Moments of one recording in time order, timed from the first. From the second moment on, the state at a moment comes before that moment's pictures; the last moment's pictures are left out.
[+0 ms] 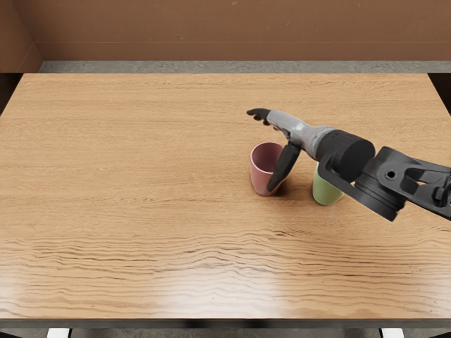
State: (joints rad) left arm -0.01 0.00 -0.03 -0.35 0.22 0.26 0.23; right arm 1.03 -0.56 0.30 1.69 -0.96 -0.25 -0.61
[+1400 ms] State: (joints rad) left arm -0.01 0.00 -0.03 -0.35 0.22 0.26 0.23; right arm 1.01 -0.55 0.28 1.64 -0.95 -0.23 -0.61
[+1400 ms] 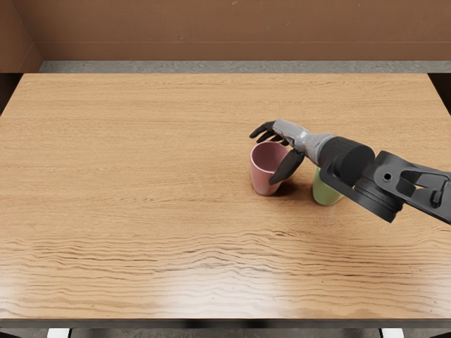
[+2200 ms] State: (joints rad) left arm -0.01 0.00 -0.03 -0.35 0.22 0.26 0.23; right arm 1.02 -0.56 0.29 1.64 -0.95 -0.20 -0.61
